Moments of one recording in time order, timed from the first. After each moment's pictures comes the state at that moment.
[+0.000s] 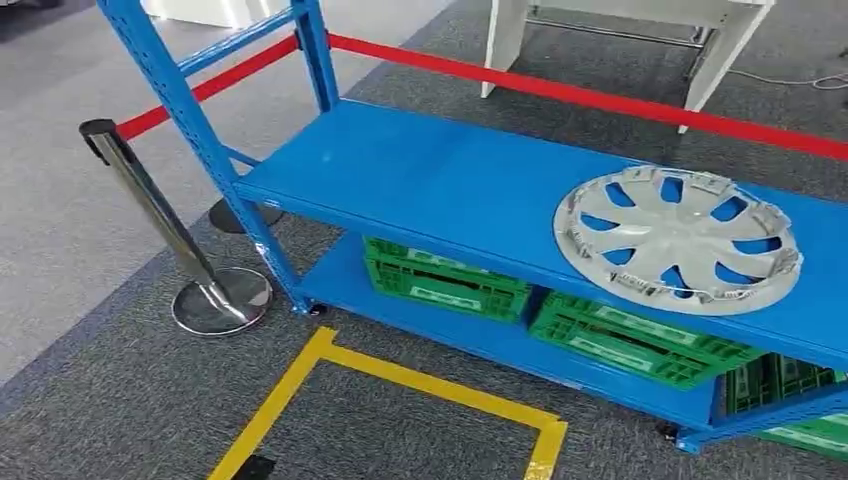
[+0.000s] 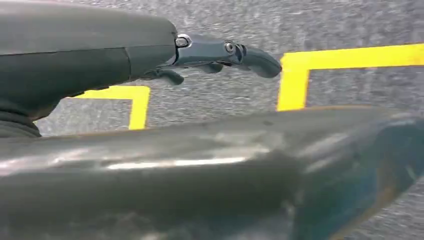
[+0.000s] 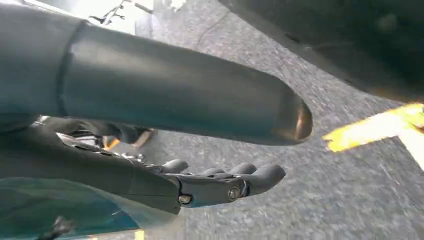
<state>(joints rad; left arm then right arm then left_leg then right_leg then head) -0.02 -0.14 0.32 -0.19 -0.65 0.45 -0.07 -0.08 0.11 -0.19 -0.19 0.88 0.12 0.29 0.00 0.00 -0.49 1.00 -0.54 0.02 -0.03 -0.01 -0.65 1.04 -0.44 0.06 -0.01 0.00</state>
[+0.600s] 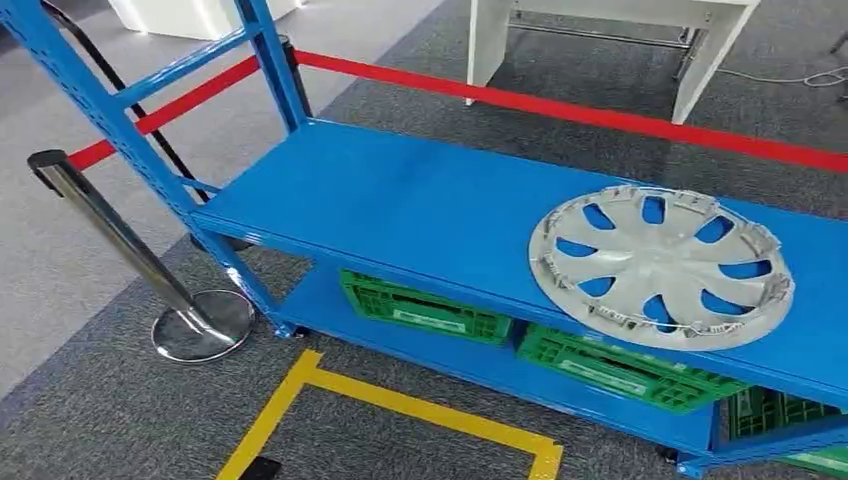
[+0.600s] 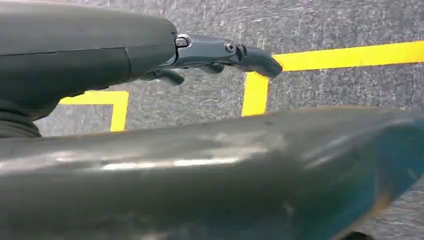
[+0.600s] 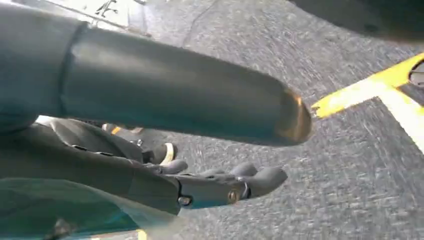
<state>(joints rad) -0.02 -0.14 0.33 -0.19 -0.65 0.45 -0.07 -0.08 0.11 -0.20 -0.19 0.90 0.12 0.29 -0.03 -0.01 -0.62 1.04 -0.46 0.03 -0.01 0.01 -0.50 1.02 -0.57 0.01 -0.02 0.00</state>
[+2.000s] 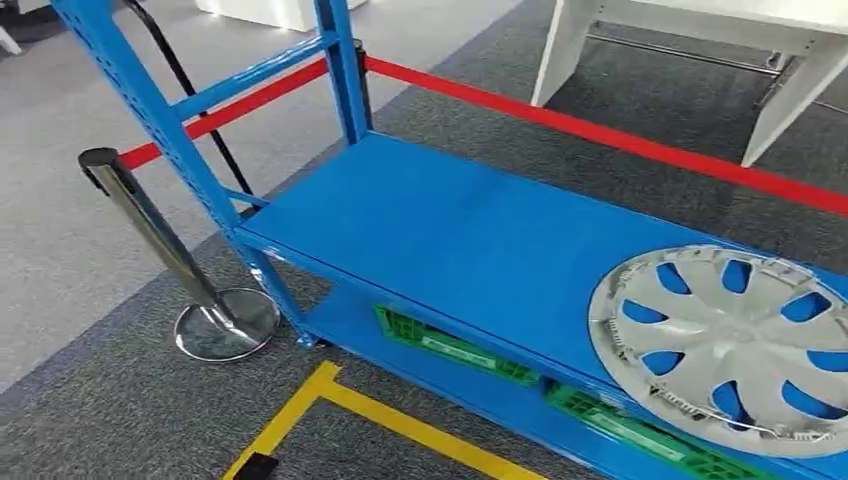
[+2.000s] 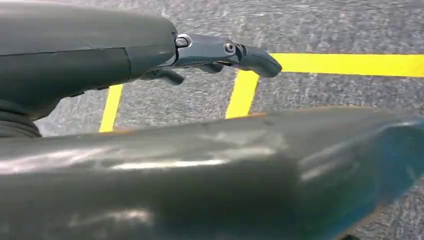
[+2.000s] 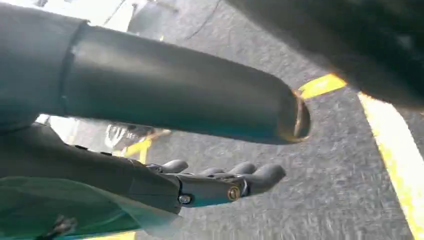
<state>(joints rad) -0.03 -0.15 0.33 -0.19 -0.67 0.42 -0.05 -0.09 0.11 -0.19 -0.19 0.91 0.15 0.29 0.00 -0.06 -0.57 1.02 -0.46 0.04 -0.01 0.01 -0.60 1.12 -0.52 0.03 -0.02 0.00</state>
